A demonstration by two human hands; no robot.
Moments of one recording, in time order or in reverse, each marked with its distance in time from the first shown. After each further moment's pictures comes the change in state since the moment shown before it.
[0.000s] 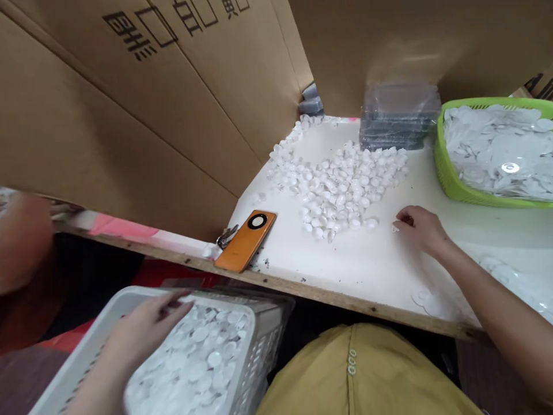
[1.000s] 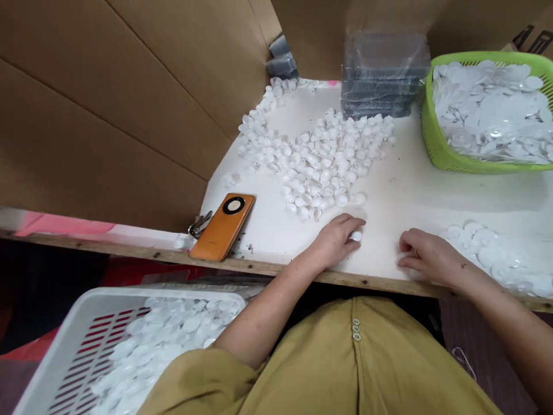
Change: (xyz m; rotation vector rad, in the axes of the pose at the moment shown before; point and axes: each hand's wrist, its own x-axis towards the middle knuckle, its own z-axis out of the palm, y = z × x) left_hand 0.072 0.296 0.109 -0.556 -0.269 0.776; right_hand -0.111 -0.004 -0.025 -0.125 -0.381 -0.083
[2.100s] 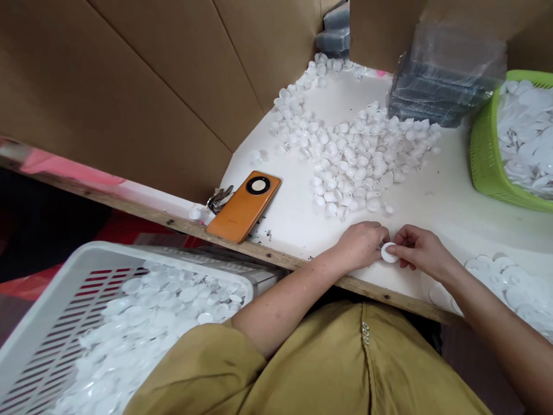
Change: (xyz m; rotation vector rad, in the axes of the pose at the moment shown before) left_hand 0.007 0.003 -0.005 0.146 -0.076 -0.035; right_hand 0.069 -0.050 0.012 0.724 -0.096 0.339
